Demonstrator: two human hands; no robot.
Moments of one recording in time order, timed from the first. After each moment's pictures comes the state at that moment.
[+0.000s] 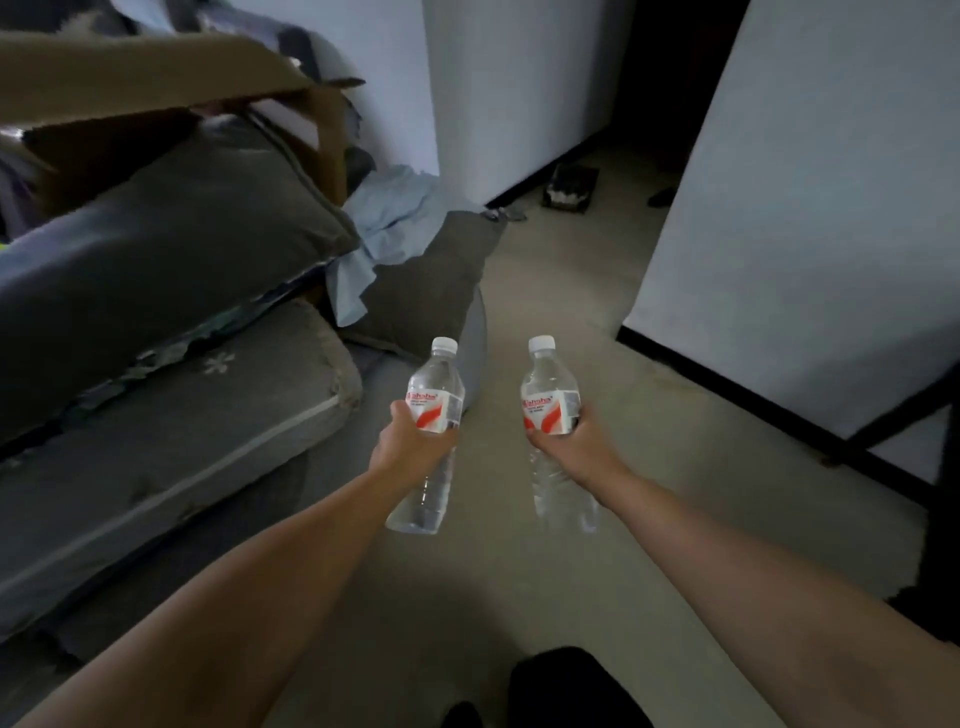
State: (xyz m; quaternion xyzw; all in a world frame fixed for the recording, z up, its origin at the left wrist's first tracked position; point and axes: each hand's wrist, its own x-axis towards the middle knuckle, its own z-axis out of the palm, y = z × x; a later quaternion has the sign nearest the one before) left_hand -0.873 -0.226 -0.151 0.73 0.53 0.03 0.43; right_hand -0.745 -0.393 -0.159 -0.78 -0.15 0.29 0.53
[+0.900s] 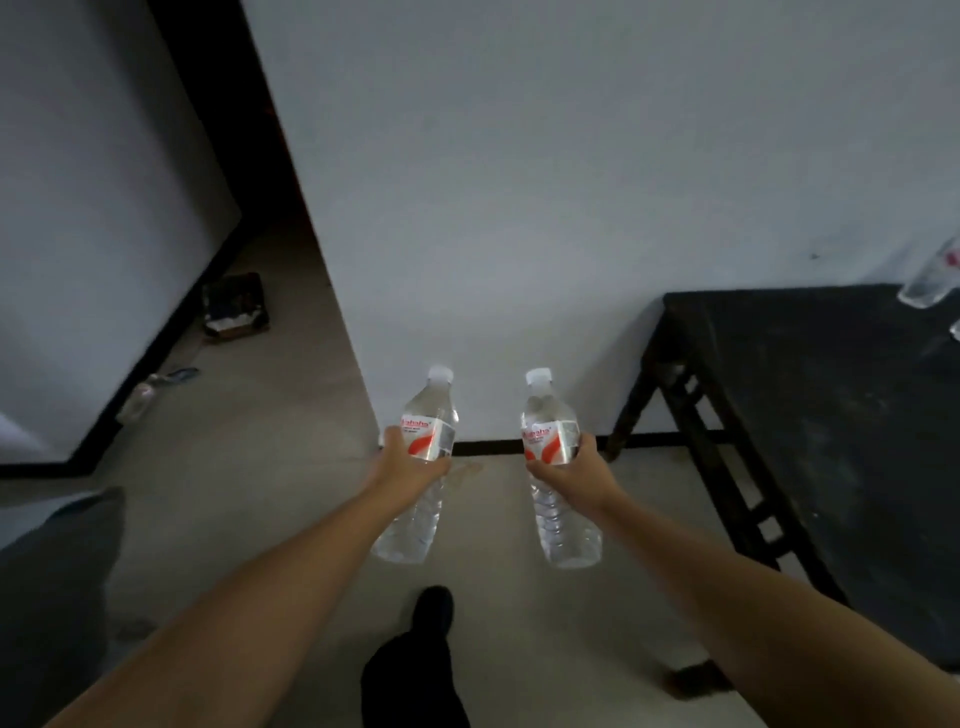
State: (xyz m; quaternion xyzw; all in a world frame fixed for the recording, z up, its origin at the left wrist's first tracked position) left_hand -0.284 -0.286 -0.164 0.88 0.15 -0.11 0.44; right_hand -0.310 -0.512 -0.163 -0.80 0.17 0.10 0.56
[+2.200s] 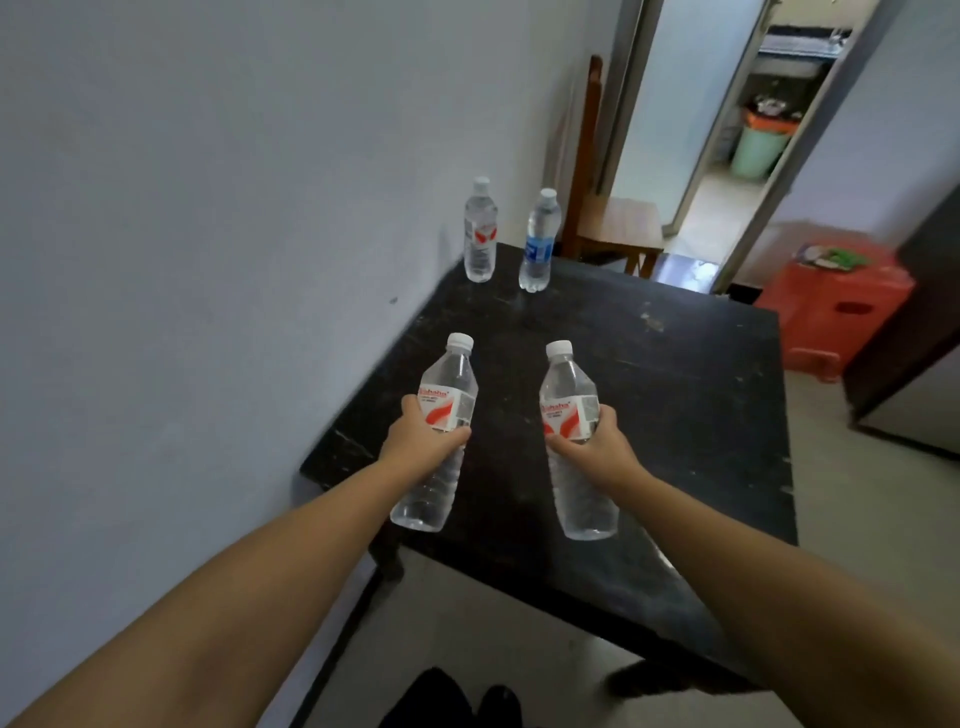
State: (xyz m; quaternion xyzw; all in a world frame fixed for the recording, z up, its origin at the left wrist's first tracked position) left_hand 0.052 -0.842 -0.138 0.82 -0.35 -0.34 0.30; right_hand -0.163 -0.922 -0.149 -0.62 0.58 -0.21 0.49
